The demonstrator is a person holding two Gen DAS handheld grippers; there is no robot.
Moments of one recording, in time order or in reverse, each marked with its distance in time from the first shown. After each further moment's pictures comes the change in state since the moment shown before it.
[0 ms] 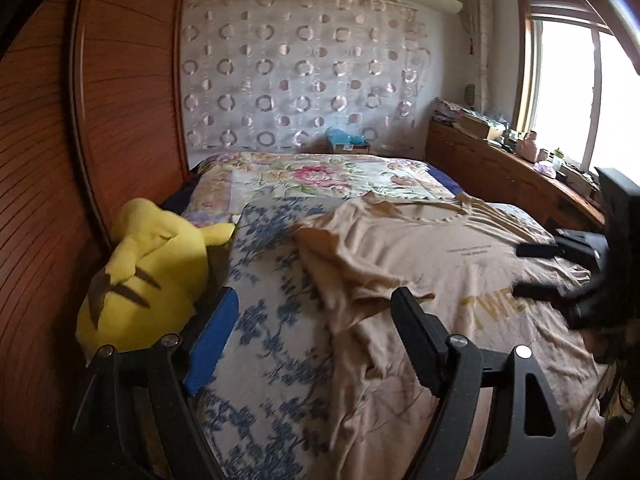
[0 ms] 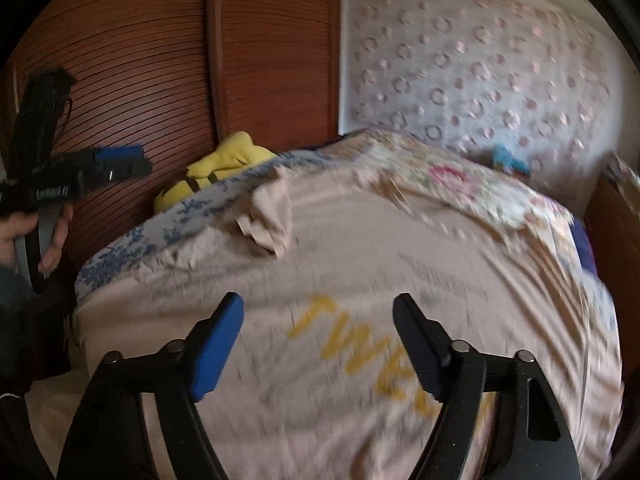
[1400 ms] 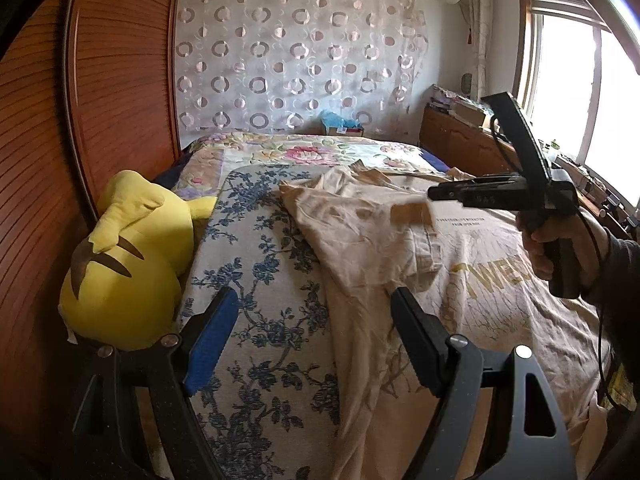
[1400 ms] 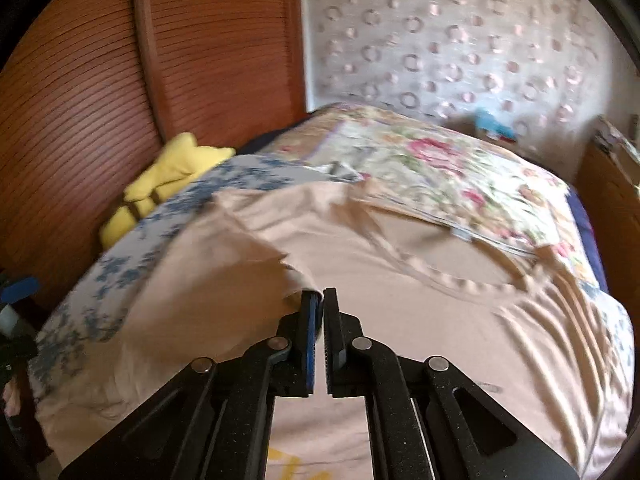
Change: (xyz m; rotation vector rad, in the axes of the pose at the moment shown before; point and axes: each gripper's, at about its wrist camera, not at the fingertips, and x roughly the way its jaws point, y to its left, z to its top) left arm 0.014 -0.014 -0.028 -0.015 0.056 -0.038; right arm 0.145 -0.067 0.044 0.153 0.102 -0.106
